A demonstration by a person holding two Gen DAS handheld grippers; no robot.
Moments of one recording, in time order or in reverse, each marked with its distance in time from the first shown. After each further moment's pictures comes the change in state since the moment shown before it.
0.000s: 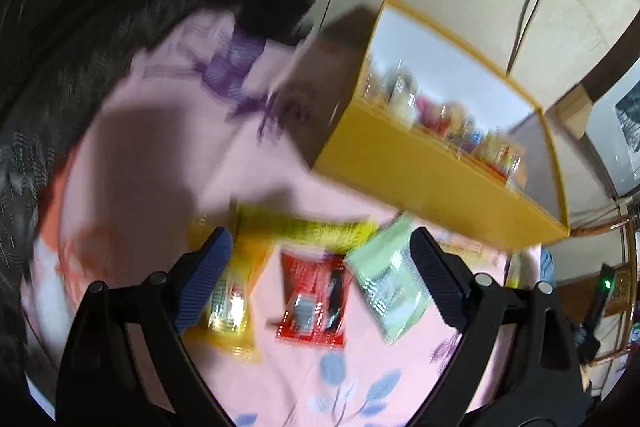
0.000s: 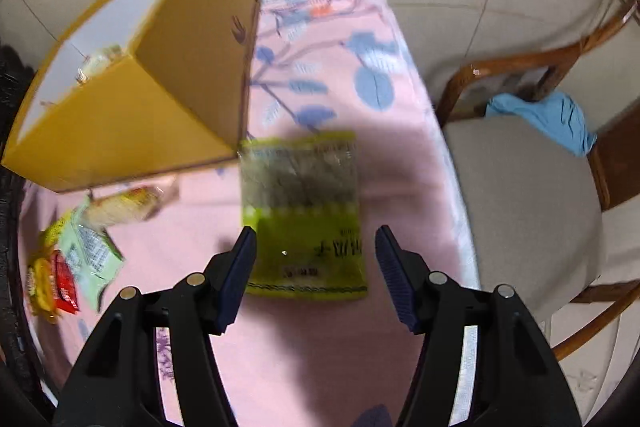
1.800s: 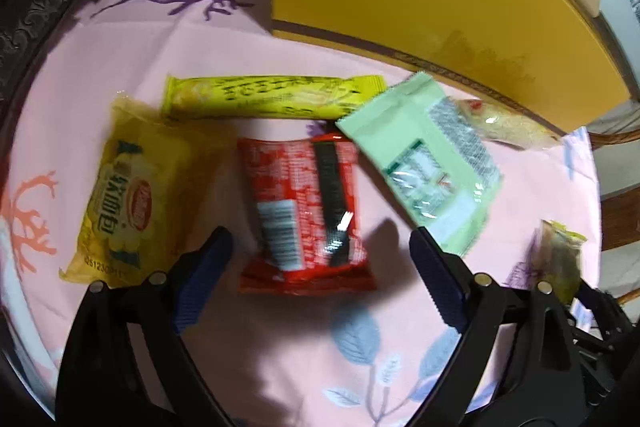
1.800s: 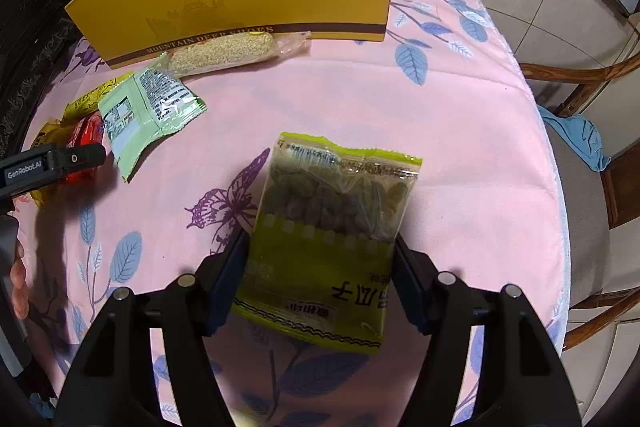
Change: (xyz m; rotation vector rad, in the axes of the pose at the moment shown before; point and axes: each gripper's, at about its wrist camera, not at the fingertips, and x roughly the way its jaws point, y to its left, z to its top) left arm 0.080 -0.022 -0.069 0.196 0.142 0.073; right arm -0.005 0.082 -0.108 -0.205 -0.018 0.022
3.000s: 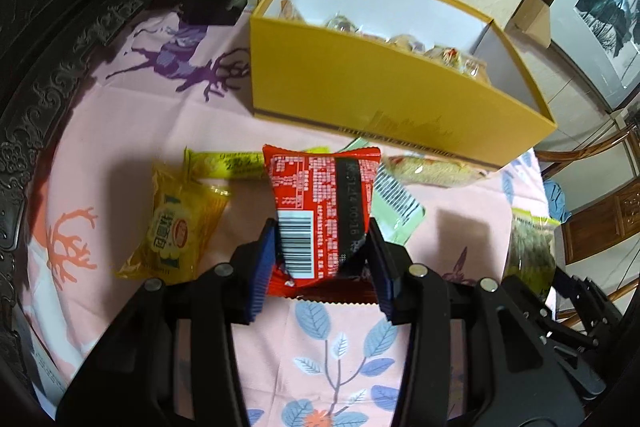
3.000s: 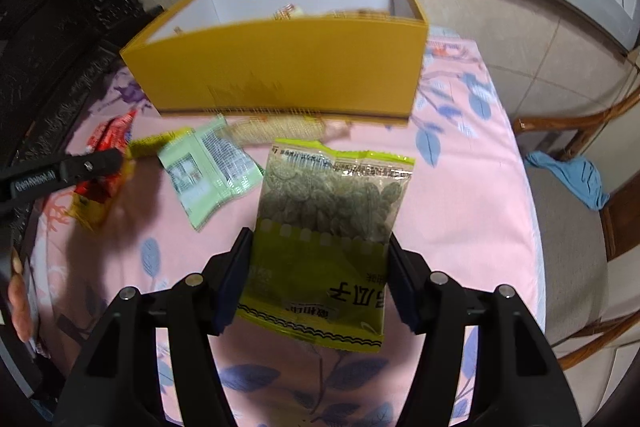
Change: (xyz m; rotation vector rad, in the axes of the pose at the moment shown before) left arm -0.086 -0.022 0.010 0.030 -0.149 -0.071; right arm -0.064 0.027 0.028 -0.049 -0.162 0.053
